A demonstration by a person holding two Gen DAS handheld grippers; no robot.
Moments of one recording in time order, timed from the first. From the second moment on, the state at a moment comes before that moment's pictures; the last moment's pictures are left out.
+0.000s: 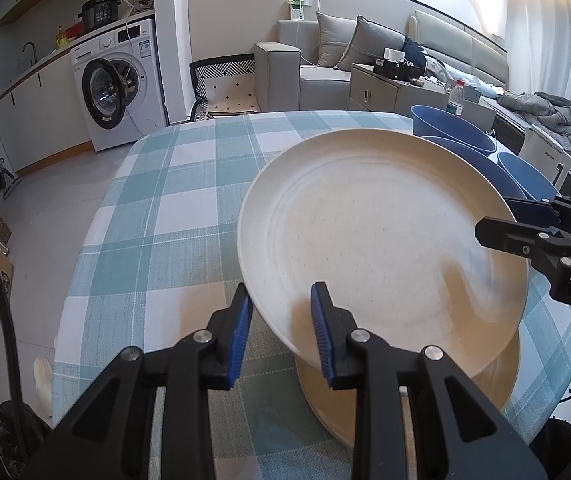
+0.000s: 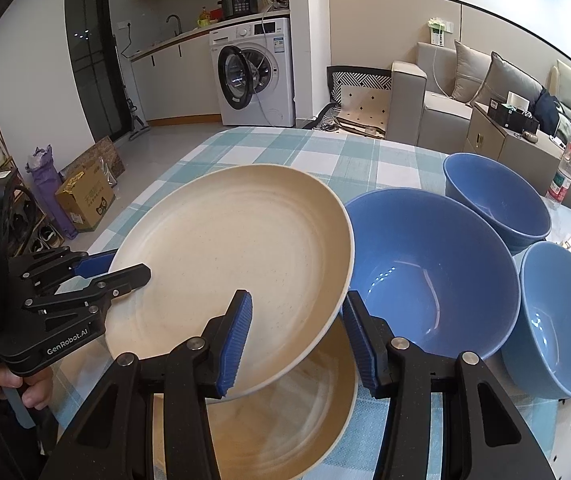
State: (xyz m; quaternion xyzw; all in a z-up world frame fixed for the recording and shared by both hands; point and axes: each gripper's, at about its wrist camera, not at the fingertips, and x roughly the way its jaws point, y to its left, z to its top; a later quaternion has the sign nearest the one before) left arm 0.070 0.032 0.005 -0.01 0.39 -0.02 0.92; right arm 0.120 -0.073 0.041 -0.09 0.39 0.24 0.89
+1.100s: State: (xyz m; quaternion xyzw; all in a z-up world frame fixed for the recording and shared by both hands) left arm 0.030 0.024 0.000 0.01 0.39 -0.02 0.92; right arm 0.072 -0.083 0.029 -0.09 0.40 0.25 0.88
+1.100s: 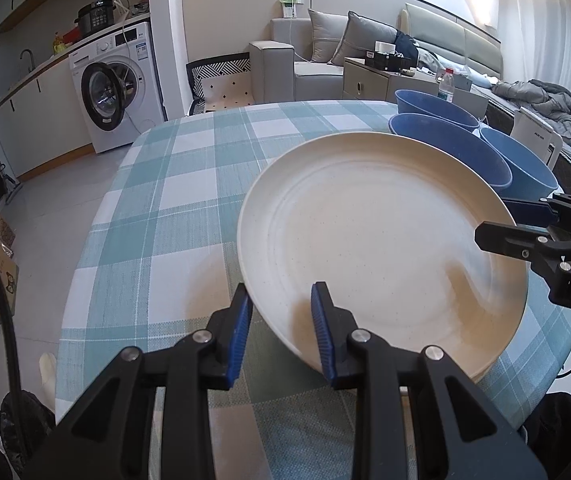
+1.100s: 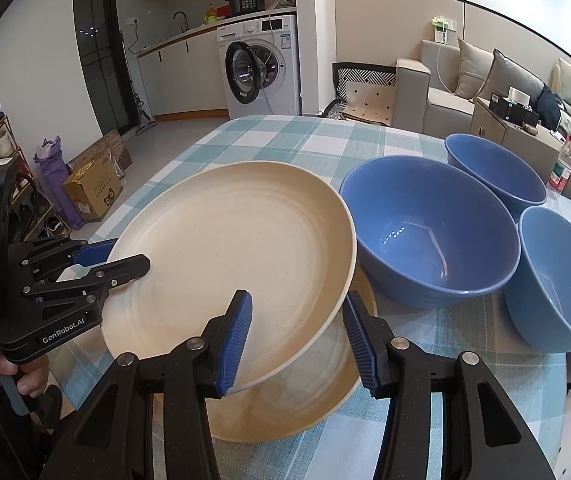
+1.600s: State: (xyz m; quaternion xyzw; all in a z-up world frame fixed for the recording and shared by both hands) left arm 0.025 0.016 -0.009 0.03 0.40 -0.03 0.91; right arm 0.063 -0.090 0.015 -0.09 0.41 0.24 0.87
